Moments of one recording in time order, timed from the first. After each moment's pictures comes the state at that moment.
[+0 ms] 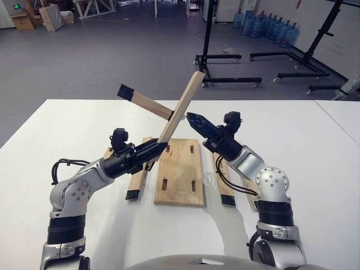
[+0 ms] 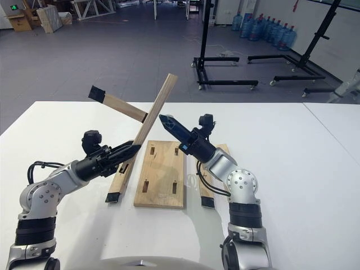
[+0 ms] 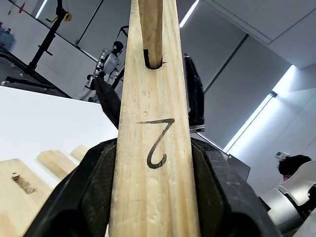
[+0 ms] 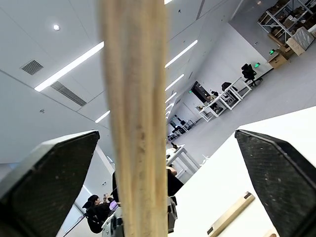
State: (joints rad) left arm -0.17 0.34 0.19 -0.23 -1.00 0.89 -0.93; right arm -0.33 -0.10 -0.15 -0.10 1.18 0.81 0.56
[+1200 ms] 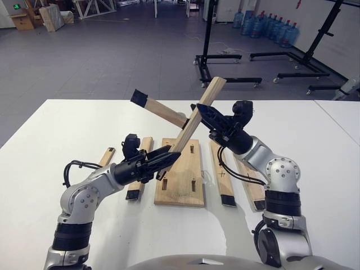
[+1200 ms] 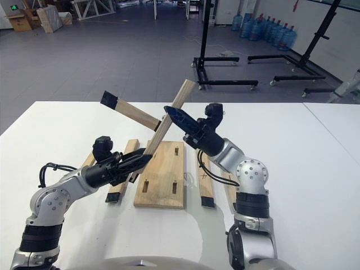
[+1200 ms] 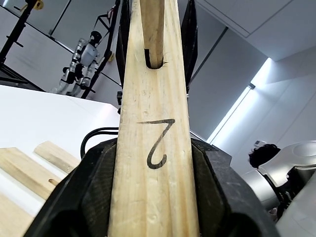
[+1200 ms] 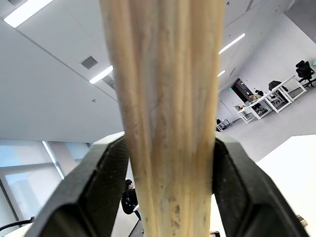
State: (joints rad) left arm -0.12 0.33 0.06 -0.30 -1.02 0.82 -0.91; right arm -0.40 -0.18 -0.21 -0.09 1.32 0.91 0.71
